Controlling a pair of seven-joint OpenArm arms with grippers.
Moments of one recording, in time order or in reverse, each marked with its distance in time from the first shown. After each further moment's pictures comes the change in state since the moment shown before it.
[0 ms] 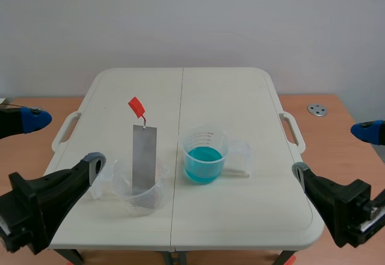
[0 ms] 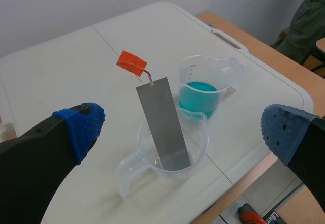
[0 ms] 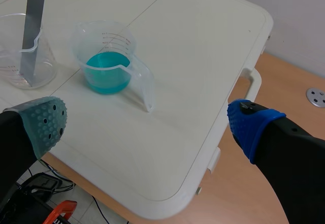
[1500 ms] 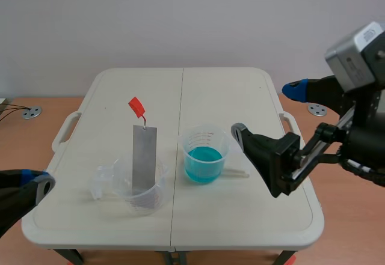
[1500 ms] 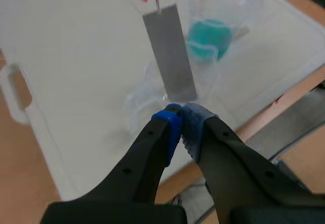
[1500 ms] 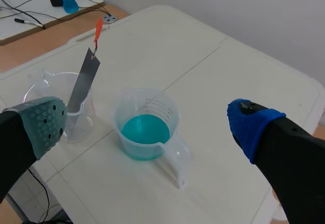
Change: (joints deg) left arm 10.7 -6.1 -3.0 0.0 0.0 5.9 2.5; right arm 21.4 0.0 -15.1 -4.4 1.8 5.4 -3.4
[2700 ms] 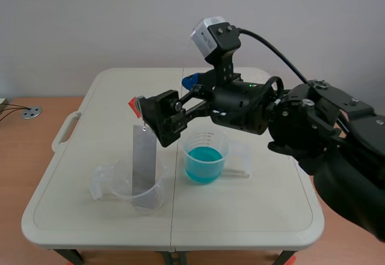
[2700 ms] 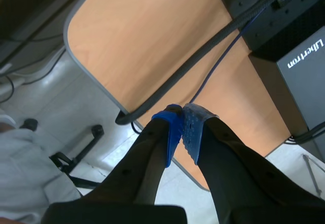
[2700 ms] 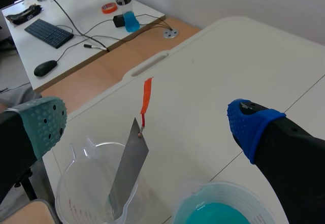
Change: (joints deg) left arm 11.0 -2.3 9.3 -28.7 13.2 -4.3 5.2; right arm 34.2 -16.4 -24.7 -28.3 9.2 0.4 -11.1
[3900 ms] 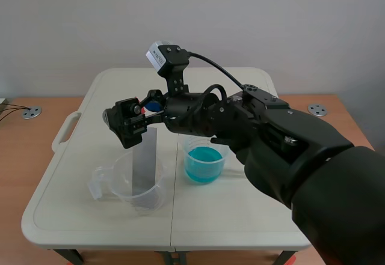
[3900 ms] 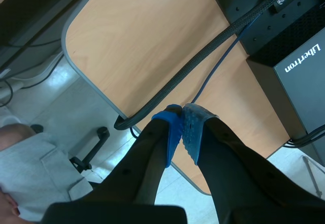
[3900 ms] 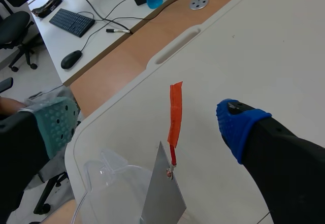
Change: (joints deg) left arm -0.5 0.0 0.8 0.0 0.0 0.0 0.0; right arm 8.7 -13.0 -2.2 -19.5 0.0 2.4 -3.2
